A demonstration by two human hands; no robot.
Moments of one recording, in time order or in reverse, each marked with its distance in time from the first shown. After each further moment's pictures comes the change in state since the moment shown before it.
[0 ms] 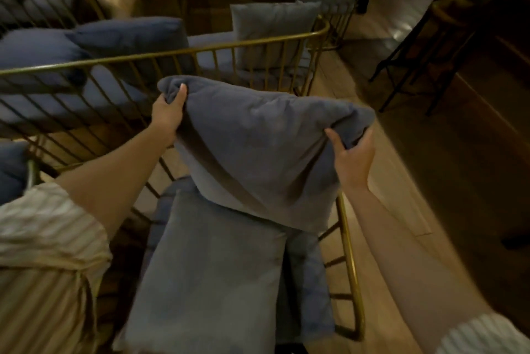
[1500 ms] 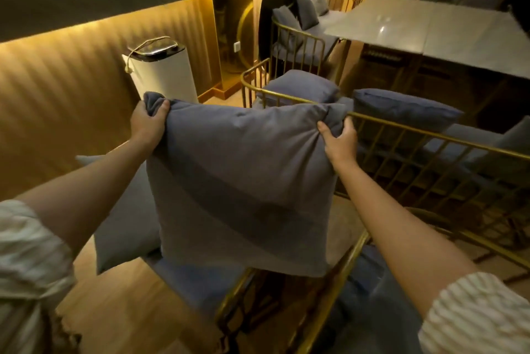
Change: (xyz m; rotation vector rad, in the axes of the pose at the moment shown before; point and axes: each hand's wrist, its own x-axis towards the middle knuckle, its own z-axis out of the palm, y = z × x) left_hand -0.088 -0.034 -0.724 0.140 0.799 0.107; right_hand -0.310 -0.389 0.511 0.322 -0.799 -0.152
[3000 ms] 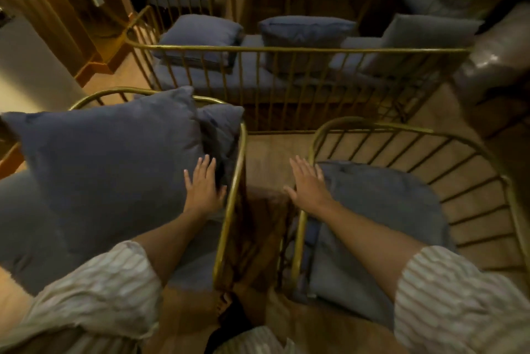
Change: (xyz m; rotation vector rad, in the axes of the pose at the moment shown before) left_hand -0.144 -0.160 0.146 0.758 -0.773 0.533; right_hand -0.197 0.143 -0.047 -1.032 -0.416 0.216
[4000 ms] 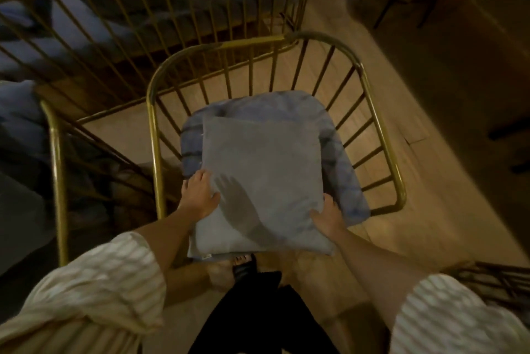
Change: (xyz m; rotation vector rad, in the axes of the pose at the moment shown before) left_hand -0.039 0.283 0.253 0.106 -0.508 0.208; right_hand -0.287 0.330 0.106 0.723 0.001 0.925
